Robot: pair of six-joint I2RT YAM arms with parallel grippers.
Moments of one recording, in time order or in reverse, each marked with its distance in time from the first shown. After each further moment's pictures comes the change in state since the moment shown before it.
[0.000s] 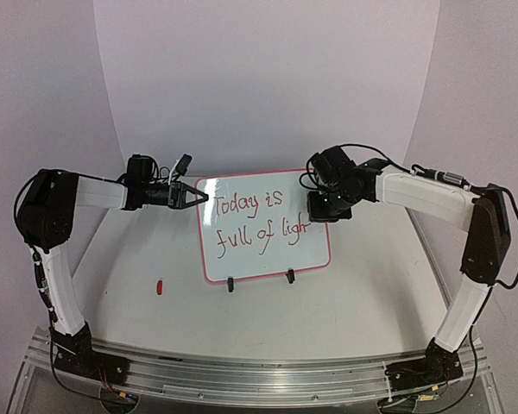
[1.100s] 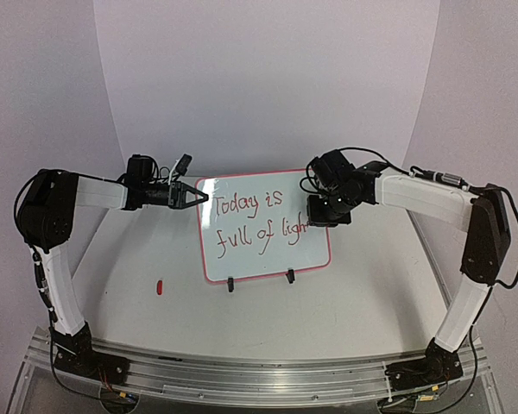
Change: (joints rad) left arm 0.000 0.000 0.000 0.000 -0.002 -0.002; right arm -0.001 0.001 -0.024 -0.006 -0.038 0.049
